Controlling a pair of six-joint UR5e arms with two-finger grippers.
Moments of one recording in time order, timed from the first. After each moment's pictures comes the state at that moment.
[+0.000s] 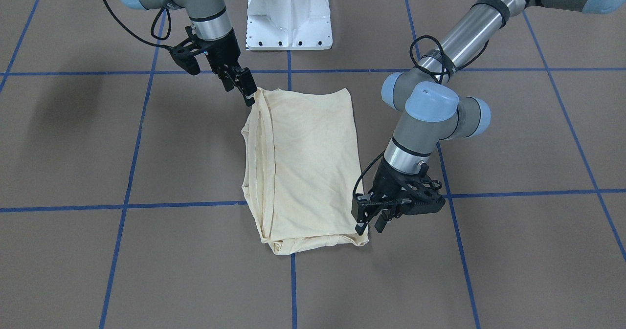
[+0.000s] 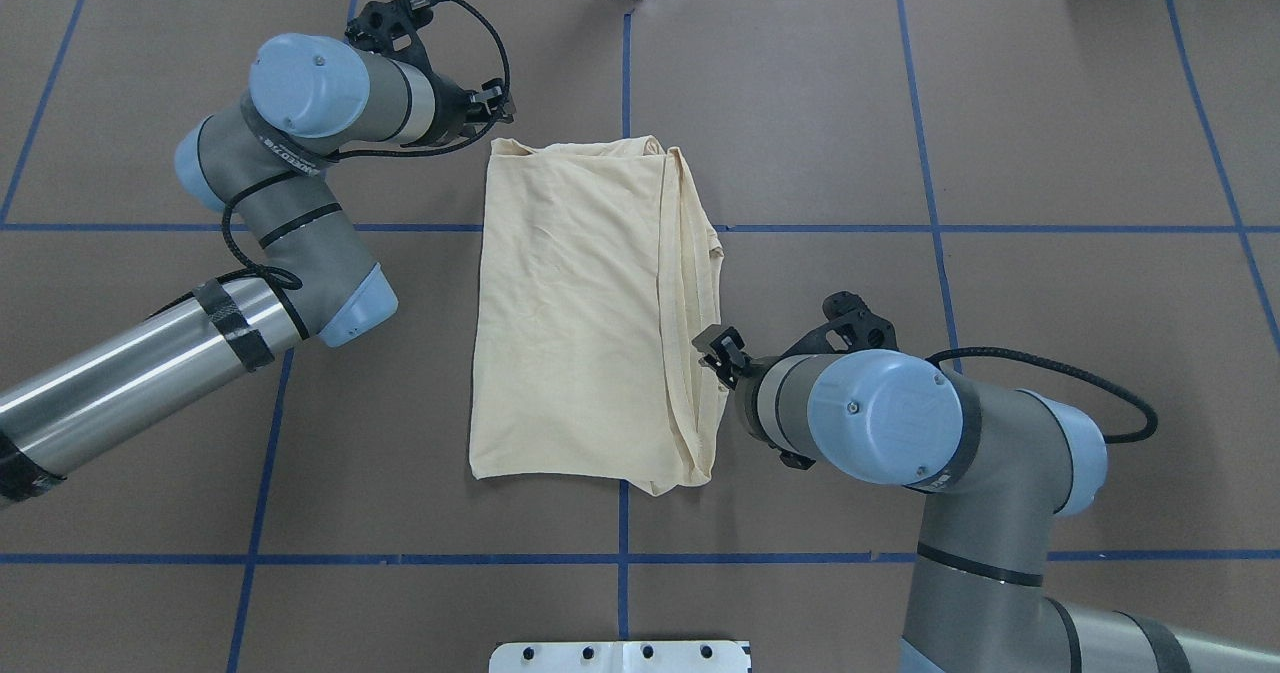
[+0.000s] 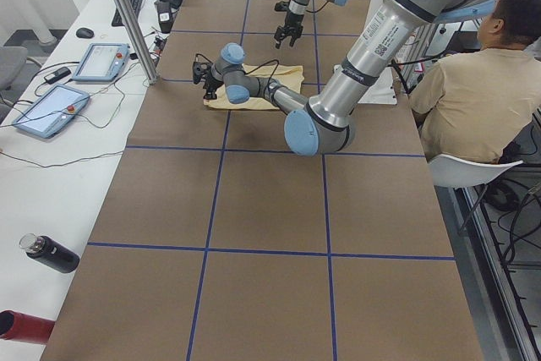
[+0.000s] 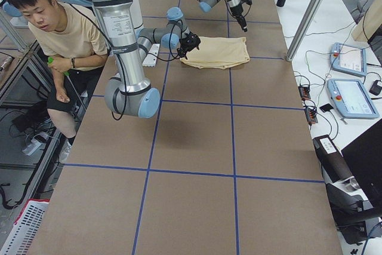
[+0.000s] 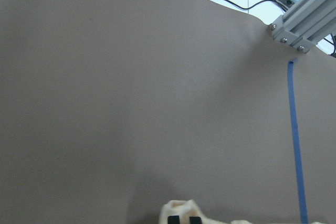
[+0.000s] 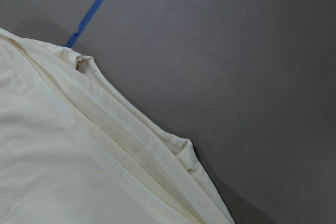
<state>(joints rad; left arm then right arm) -0.77 -2.27 -1.24 -2.38 -1.76 -1.41 0.32 -1.17 1.97 -1.40 1.54 2.28</state>
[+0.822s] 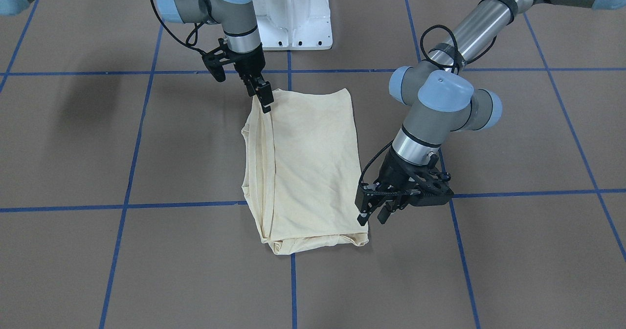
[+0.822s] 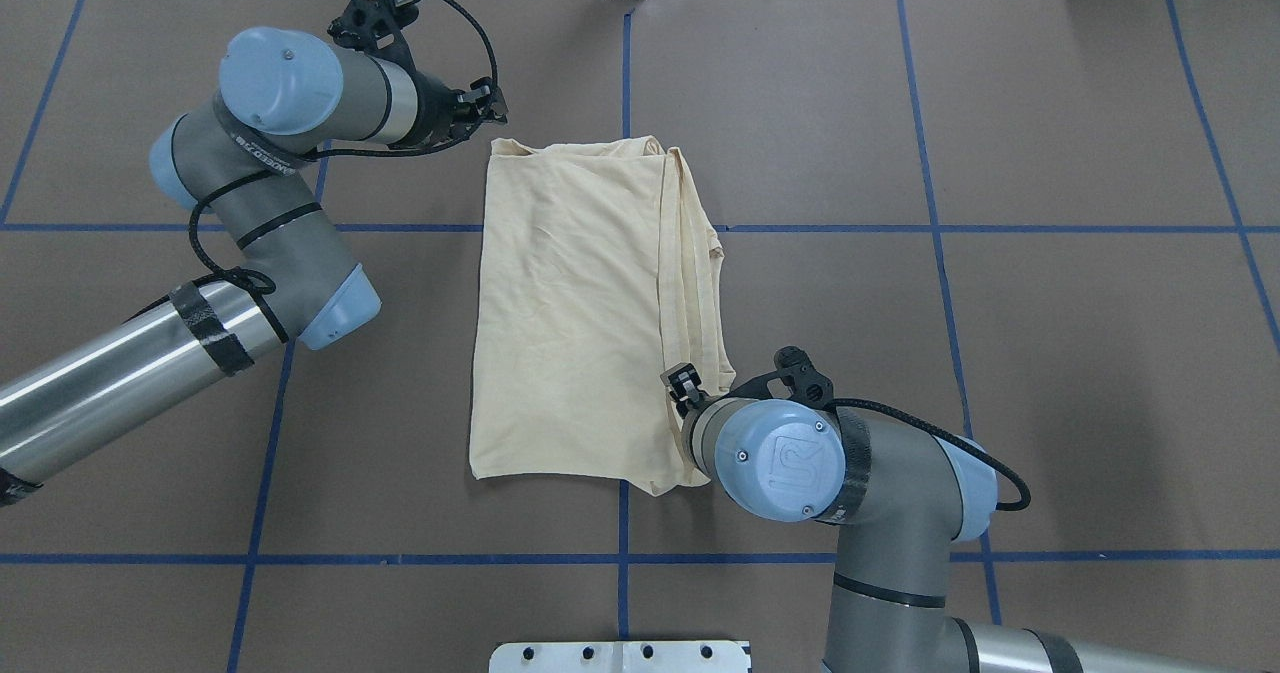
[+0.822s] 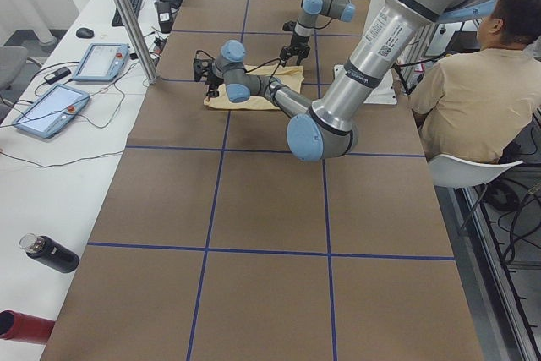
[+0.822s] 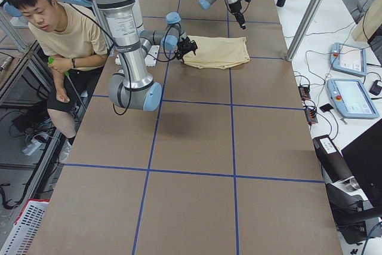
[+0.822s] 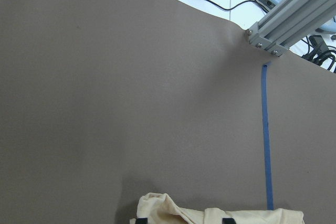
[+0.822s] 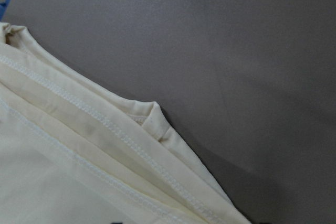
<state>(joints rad) -0.78 -2.25 -1.29 -2.38 -1.78 -1.42 0.26 -1.08 1.81 -1.41 1.50 2.43</state>
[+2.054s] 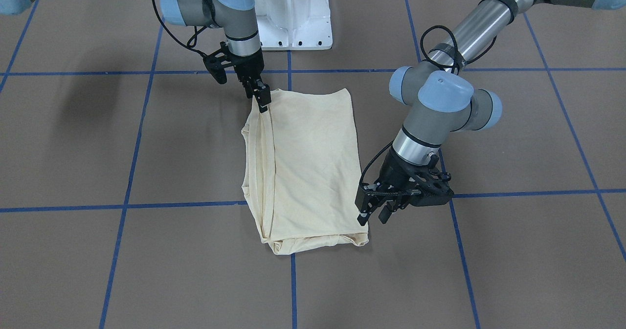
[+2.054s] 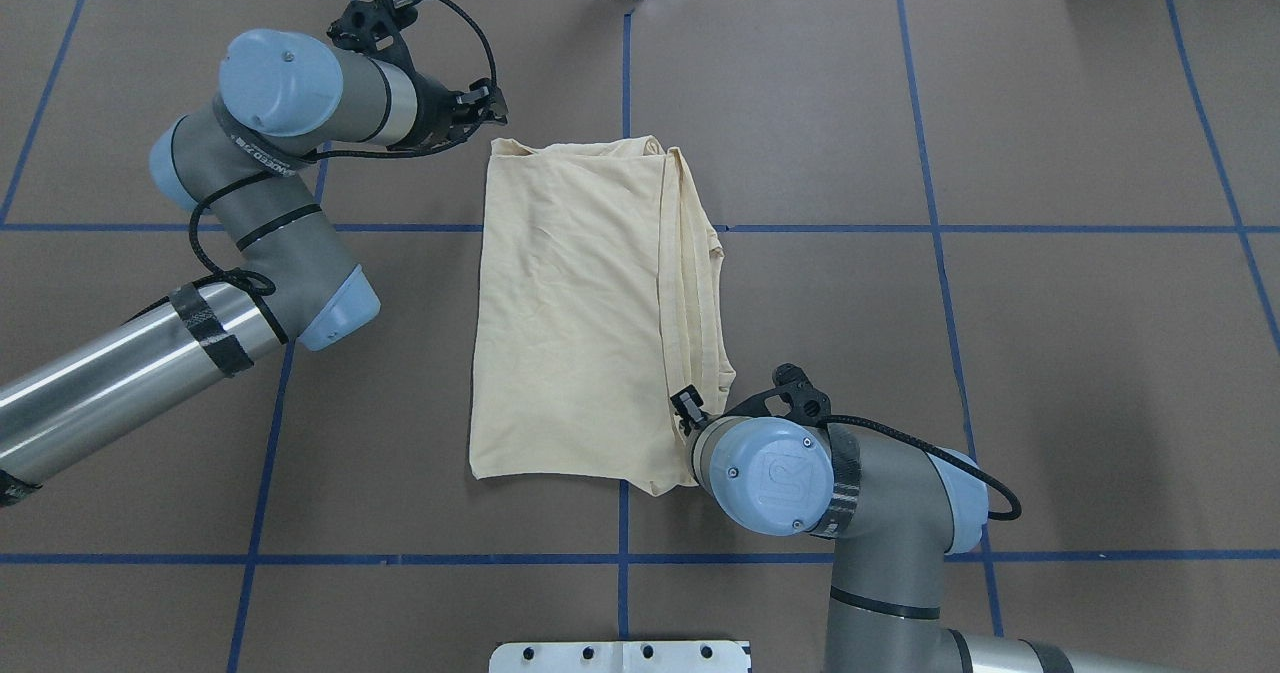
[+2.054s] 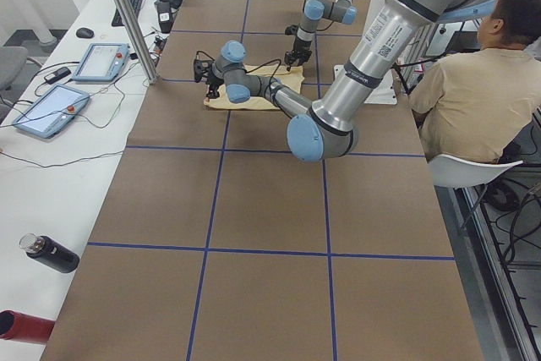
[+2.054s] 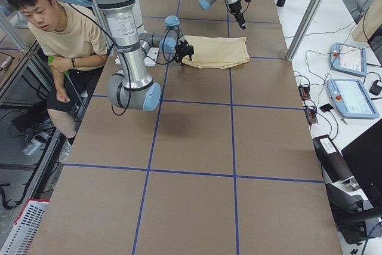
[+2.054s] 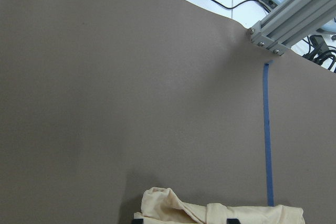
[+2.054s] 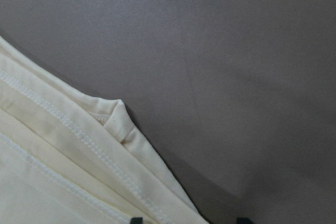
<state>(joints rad) -0.78 -2.24 -1.28 -2.38 -1.78 -1.42 0.24 -1.09 1.79 -1.42 1.50 2.42</state>
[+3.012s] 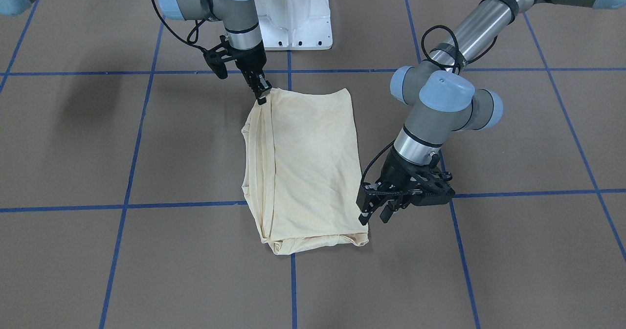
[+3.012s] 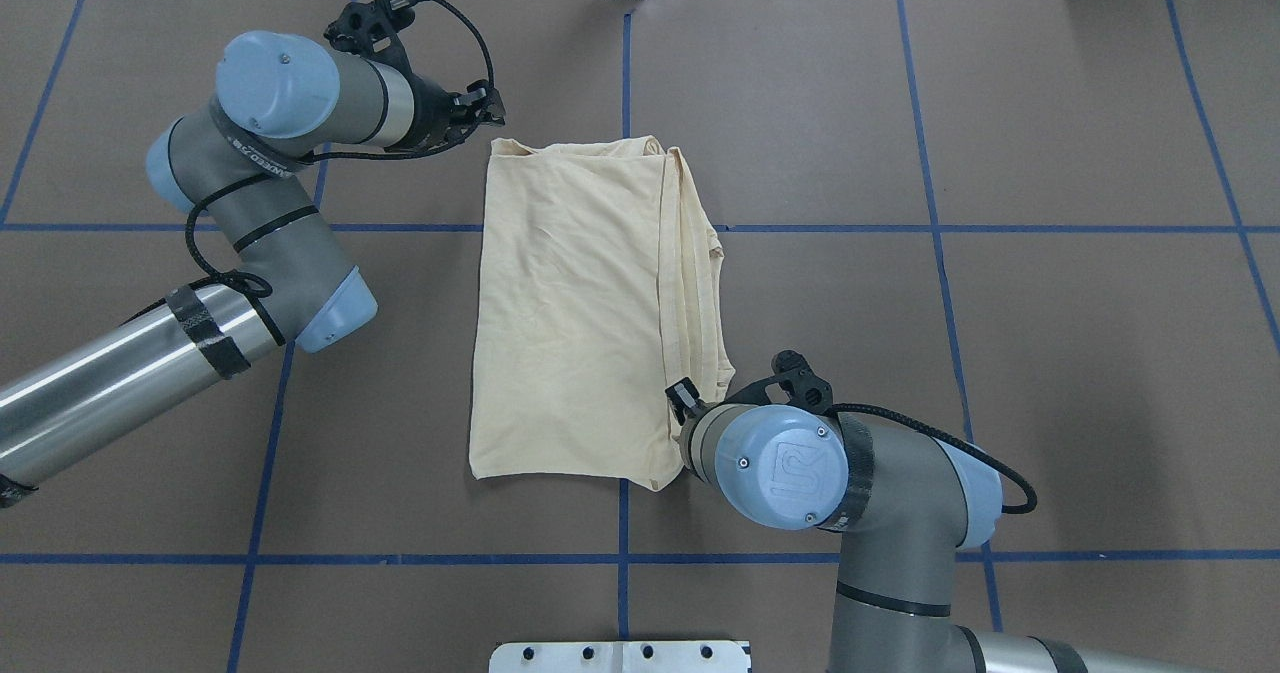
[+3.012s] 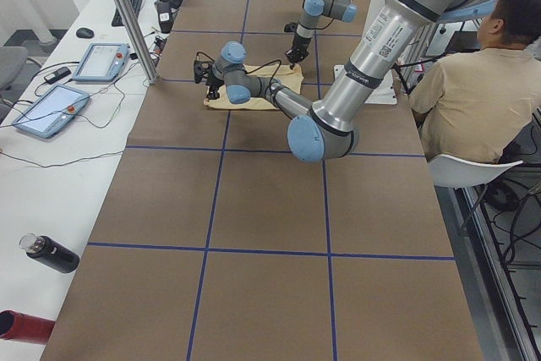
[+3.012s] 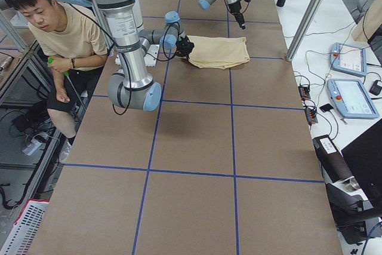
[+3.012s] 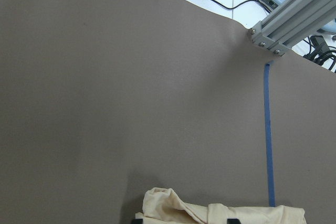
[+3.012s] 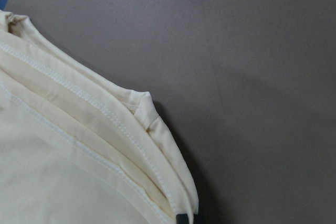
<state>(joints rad) -0.78 -2.24 -1.29 -2.38 -1.78 -1.42 0.26 -1.09 1.85 -1.43 1.51 2.42</state>
